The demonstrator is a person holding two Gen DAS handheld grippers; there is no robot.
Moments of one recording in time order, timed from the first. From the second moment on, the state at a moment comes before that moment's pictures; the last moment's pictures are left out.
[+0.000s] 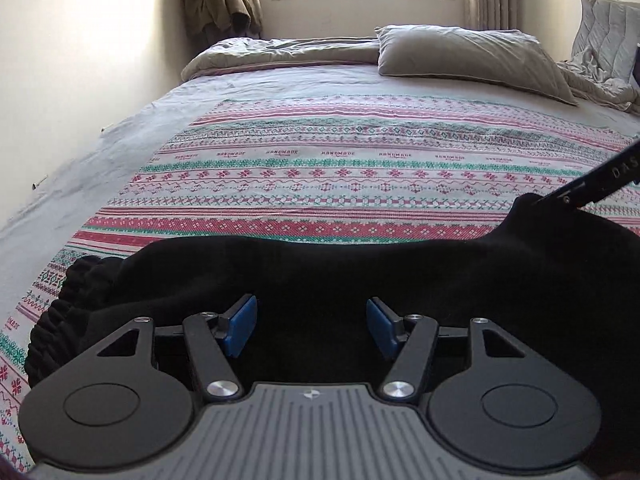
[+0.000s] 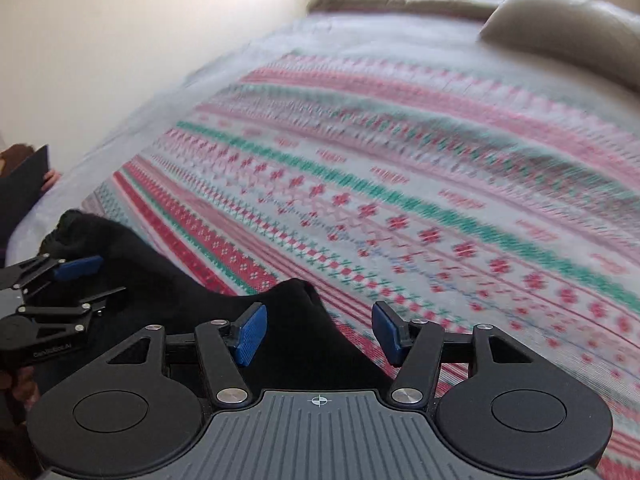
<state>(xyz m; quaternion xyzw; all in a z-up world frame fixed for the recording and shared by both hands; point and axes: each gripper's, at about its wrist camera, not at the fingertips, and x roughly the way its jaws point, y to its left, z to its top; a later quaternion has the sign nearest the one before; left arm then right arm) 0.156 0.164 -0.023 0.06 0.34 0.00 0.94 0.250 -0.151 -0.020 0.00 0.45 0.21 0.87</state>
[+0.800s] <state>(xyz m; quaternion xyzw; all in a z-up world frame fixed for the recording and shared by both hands) 0.156 0.157 -0.029 0.08 0.35 -0.01 0.93 0.227 -0.154 -0.018 -0.05 0.46 0.29 0.84</state>
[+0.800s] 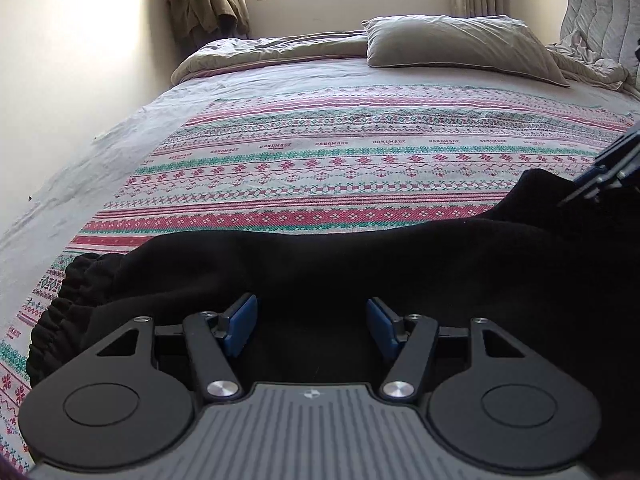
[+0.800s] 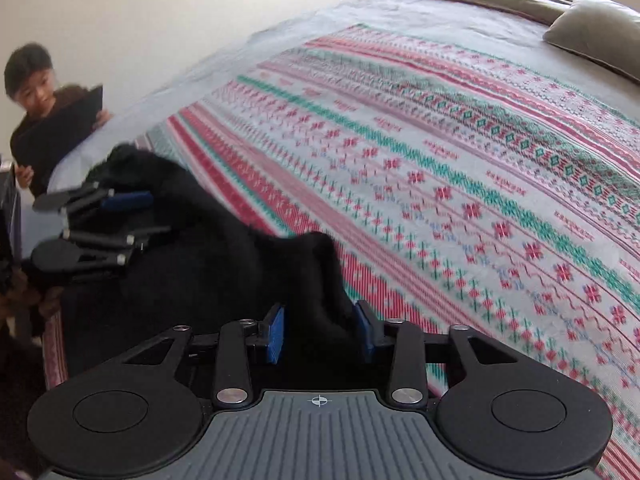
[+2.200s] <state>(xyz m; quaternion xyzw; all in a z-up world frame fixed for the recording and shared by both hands) 0.116 0.034 -0.038 0.11 0.33 -0.07 0.94 0.078 -0.327 -0.034 0.00 0.35 -0.01 0.93</state>
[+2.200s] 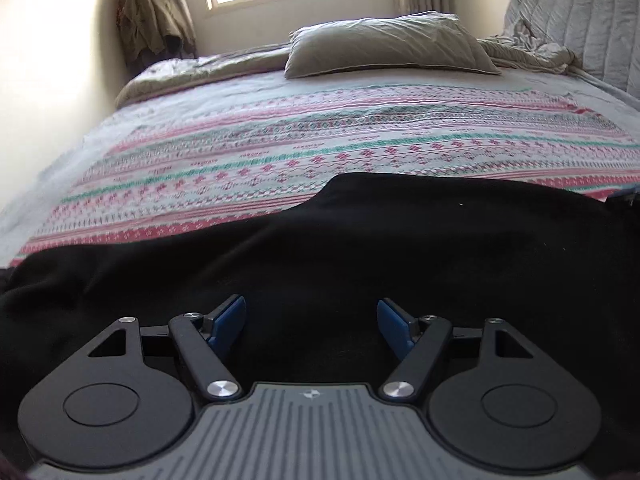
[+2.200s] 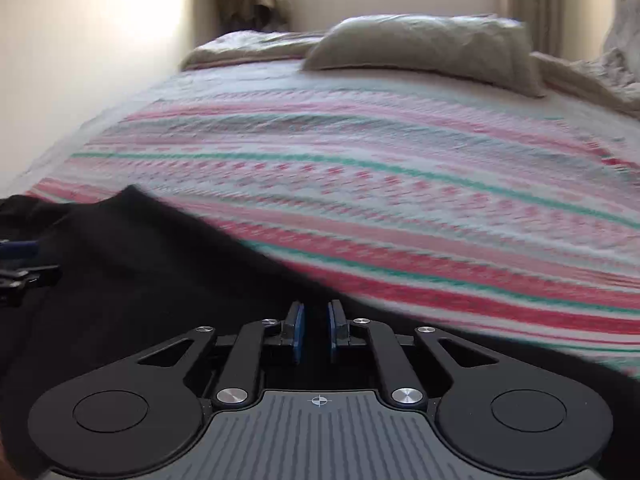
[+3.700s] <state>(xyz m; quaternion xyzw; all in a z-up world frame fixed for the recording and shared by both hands) 0.074 0.004 -0.018 -0.03 0.35 -0.21 0.91 -0.110 -0.483 -0.026 0.23 0.34 -0.20 0.89</state>
